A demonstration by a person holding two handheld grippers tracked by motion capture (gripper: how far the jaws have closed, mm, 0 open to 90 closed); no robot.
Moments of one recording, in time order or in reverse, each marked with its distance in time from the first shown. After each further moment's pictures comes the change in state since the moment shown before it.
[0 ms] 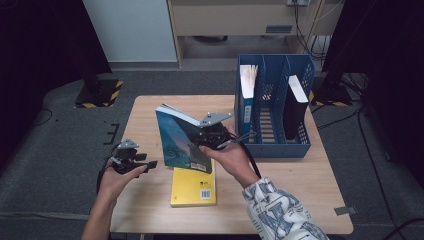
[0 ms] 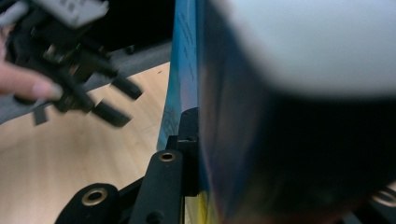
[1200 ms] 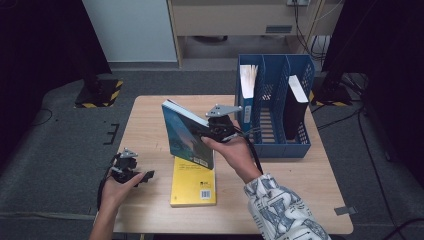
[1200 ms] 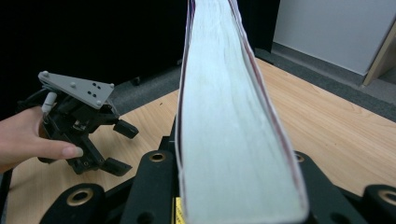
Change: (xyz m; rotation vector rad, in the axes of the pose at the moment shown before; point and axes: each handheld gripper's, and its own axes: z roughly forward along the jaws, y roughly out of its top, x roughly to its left) left arm 0.012 -0.038 0.020 0.077 0.118 -0.060; right arm -0.015 0.010 -0.012 -0.107 0.031 0.094
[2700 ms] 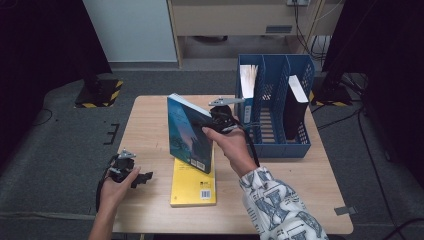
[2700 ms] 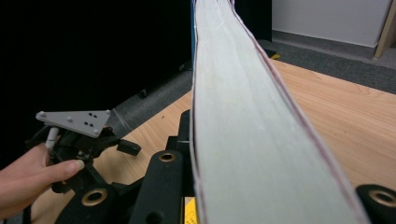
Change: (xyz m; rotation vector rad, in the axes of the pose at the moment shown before) left arm 0.007 -0.005 0.001 0.007 0.002 -0.006; right arm -0.018 0.010 0.007 0.000 0.008 0.176
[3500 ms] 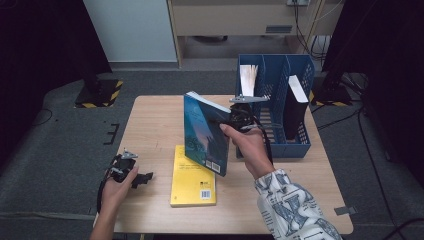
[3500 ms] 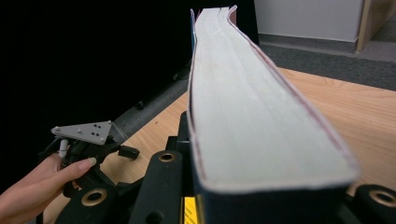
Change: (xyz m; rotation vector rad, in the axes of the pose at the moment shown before) left arm 0.000 -0.001 0.007 0.030 0.038 0.017; right arm -0.020 -0.001 -0.045 -0.037 -0.034 0.082
